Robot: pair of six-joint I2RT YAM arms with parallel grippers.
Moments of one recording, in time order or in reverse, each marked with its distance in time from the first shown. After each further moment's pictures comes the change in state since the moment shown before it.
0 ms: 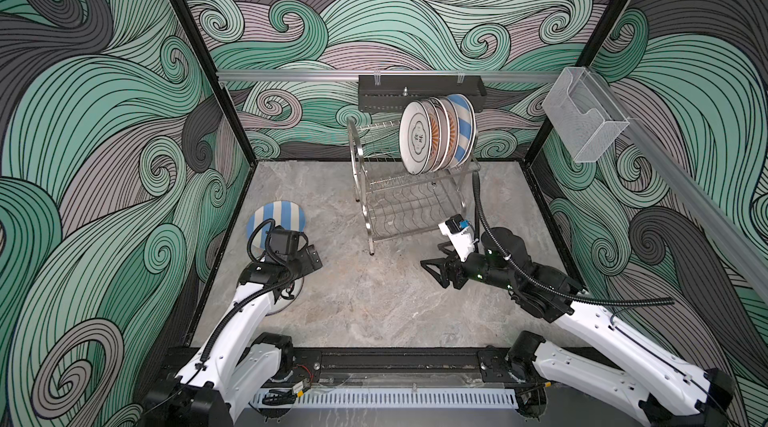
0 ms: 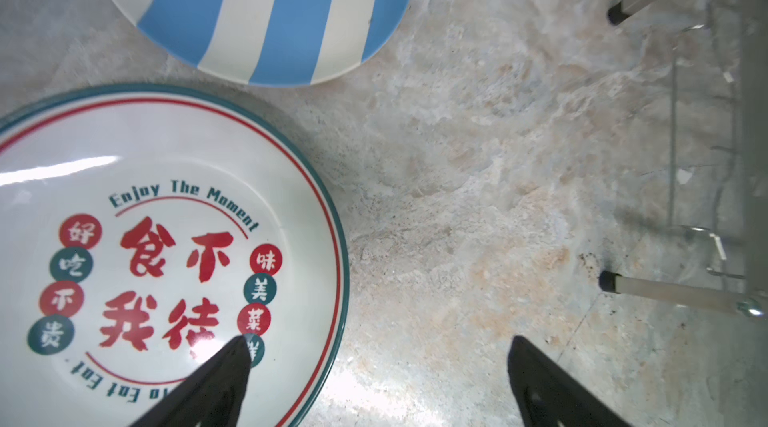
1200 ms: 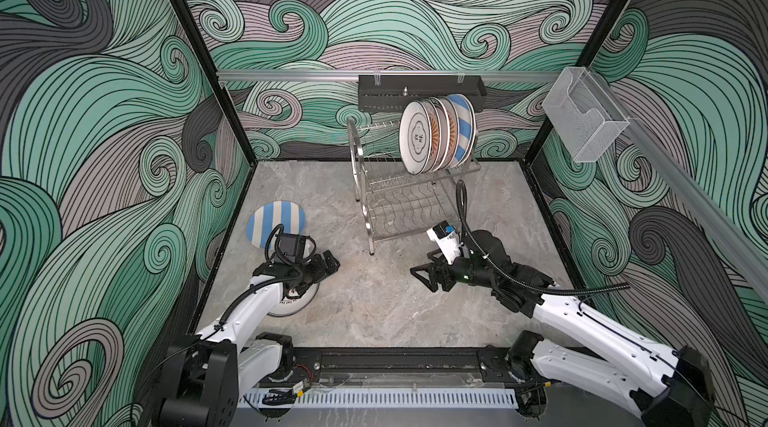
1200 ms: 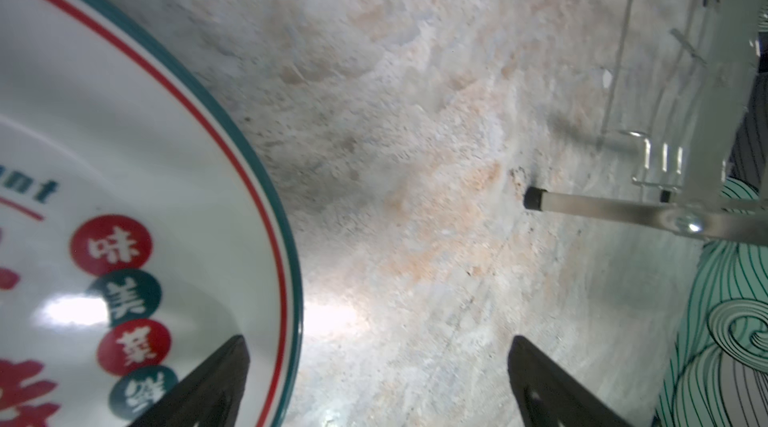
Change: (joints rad) left arm -0.041 0.128 -0.094 0.220 0.400 -0.087; right arm -0.043 0.125 -0.113 0.166 -0.114 0.066
